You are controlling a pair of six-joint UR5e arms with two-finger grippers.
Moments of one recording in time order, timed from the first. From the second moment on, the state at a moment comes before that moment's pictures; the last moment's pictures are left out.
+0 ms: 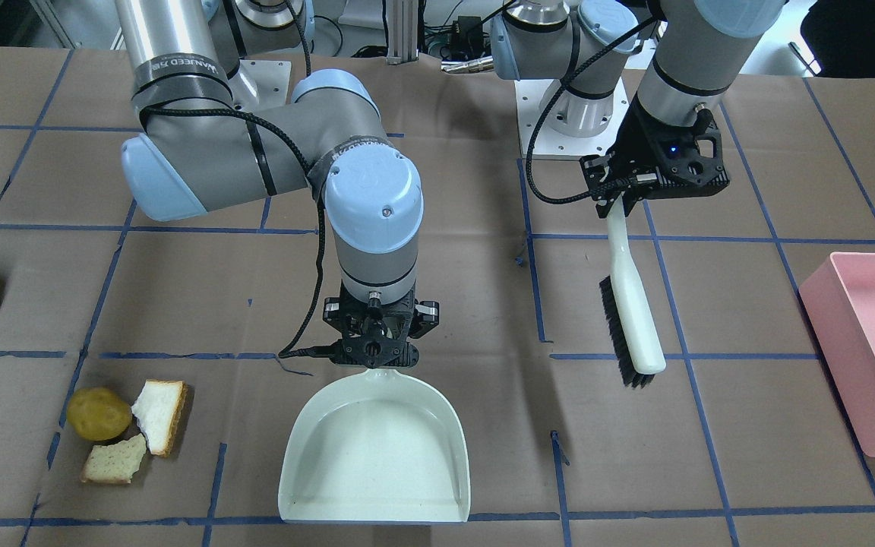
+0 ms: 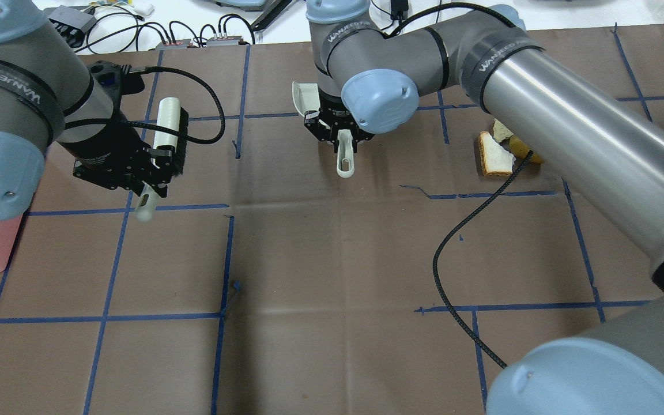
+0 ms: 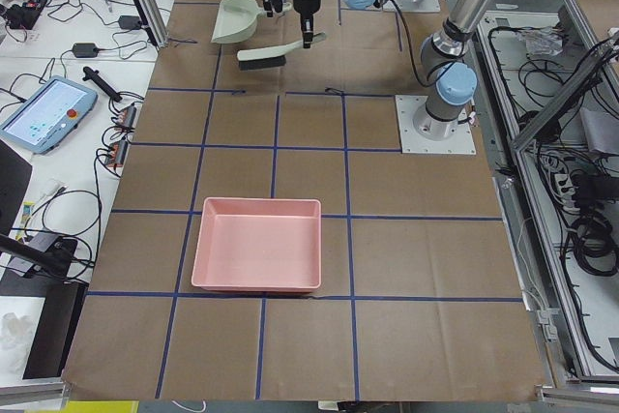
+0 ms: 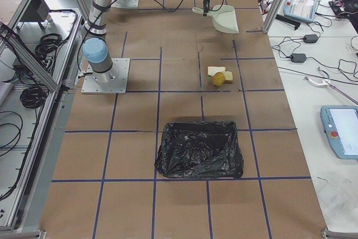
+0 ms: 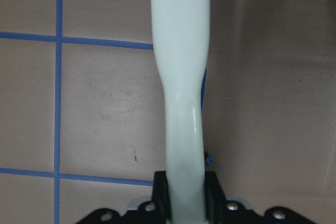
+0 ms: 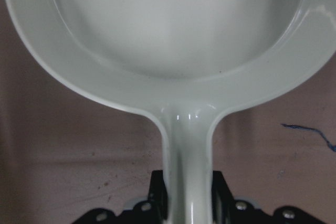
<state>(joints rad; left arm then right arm) -1.50 -1.48 -1.81 -1.44 1.58 -0.02 1.91 -1.07 1.33 -1.80 -1.57 0.39</state>
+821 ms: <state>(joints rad) -1.51 -1.49 -1.81 -1.44 1.54 -0.02 1.71 -1.19 1.29 -1.60 -1.59 -0.05</state>
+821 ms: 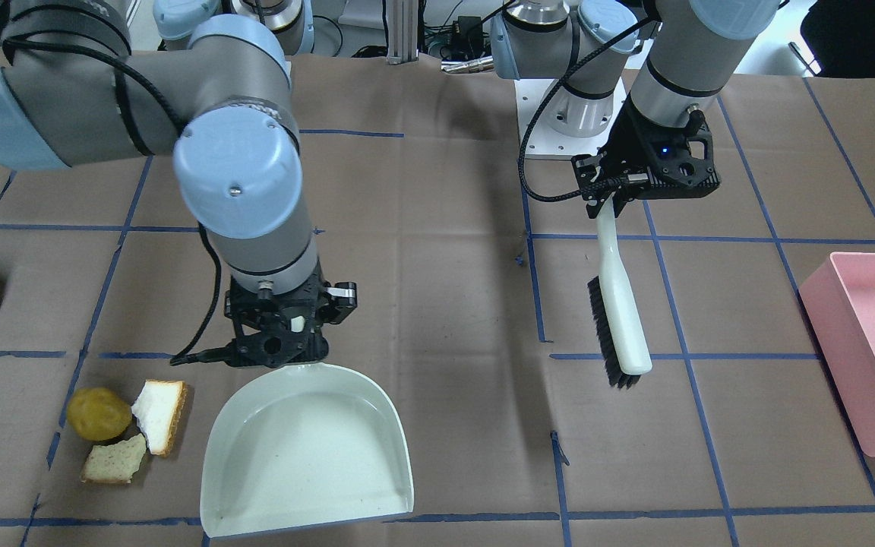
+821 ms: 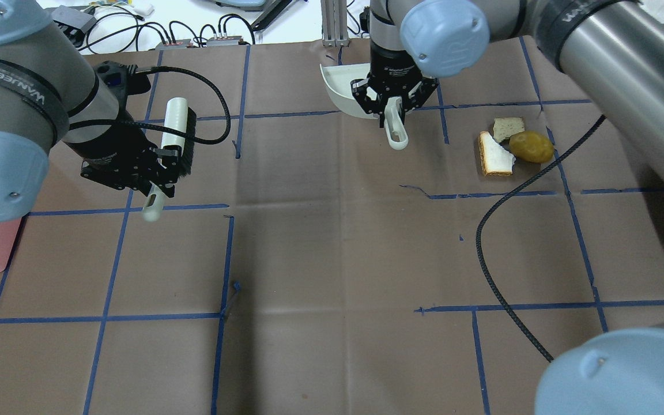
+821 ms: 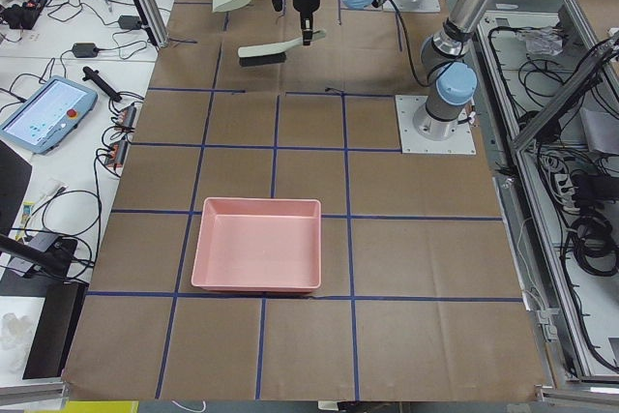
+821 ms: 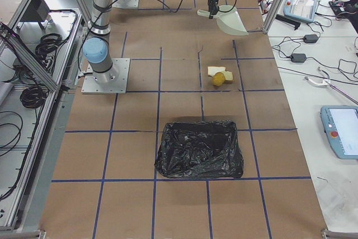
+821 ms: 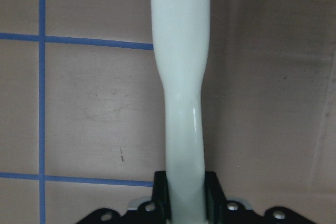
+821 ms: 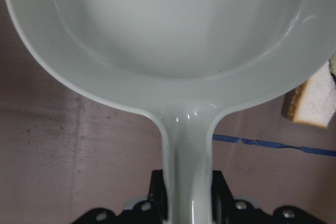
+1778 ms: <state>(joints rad) -1.87 -1.65 -1.75 -1.26 1.54 -0.05 1.32 -1.27 1.30 -1.51 -1.72 -1.01</state>
